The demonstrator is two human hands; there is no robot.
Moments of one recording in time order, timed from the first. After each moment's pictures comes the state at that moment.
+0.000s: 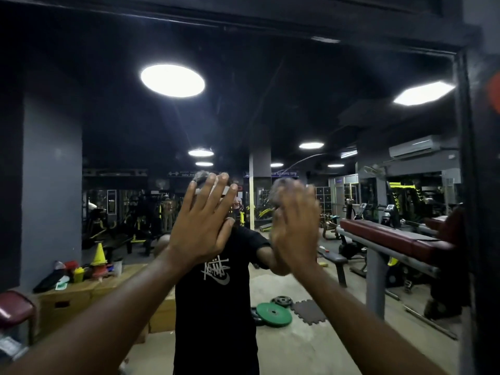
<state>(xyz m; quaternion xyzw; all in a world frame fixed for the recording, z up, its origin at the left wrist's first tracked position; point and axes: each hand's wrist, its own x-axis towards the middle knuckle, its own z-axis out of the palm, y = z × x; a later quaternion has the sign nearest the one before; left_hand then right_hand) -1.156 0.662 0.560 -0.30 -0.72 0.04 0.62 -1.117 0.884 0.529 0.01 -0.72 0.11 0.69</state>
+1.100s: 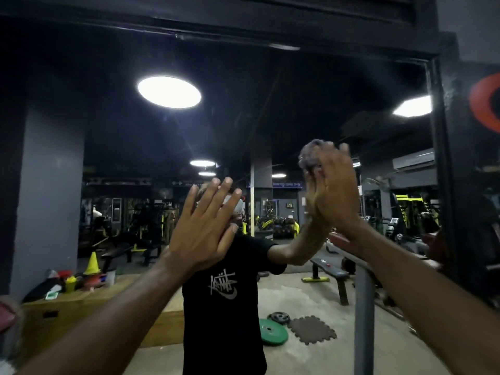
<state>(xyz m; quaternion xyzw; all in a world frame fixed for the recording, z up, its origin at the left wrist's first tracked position) -1.140 0.776 0.573 -0.29 -0.73 0.03 0.62 -1.082 1.076 0.643 0.06 -0.72 0.07 0.69</state>
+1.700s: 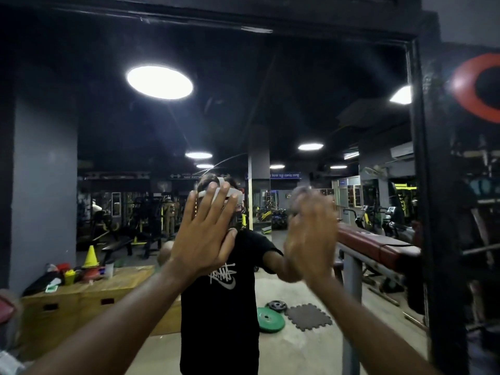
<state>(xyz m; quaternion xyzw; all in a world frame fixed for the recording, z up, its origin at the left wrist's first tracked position) -1.128 0.832 0.539 -0.29 -0.74 0.05 0.60 -1.084 1.073 0.508 -0.05 -0.72 0.11 0.69</state>
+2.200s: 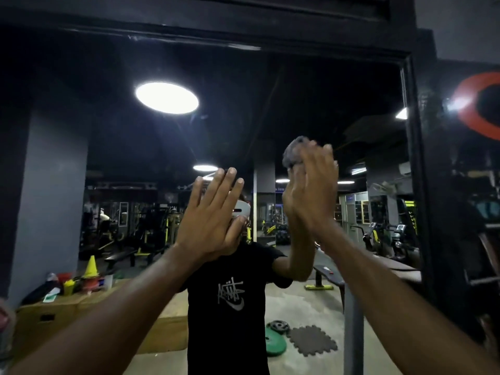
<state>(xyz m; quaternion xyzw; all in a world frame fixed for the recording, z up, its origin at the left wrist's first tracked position) -1.127 0.889 0.599 -0.26 -0.74 0.03 0.62 -1.081 1.117 0.652 0.08 -0.67 0.15 0.72</state>
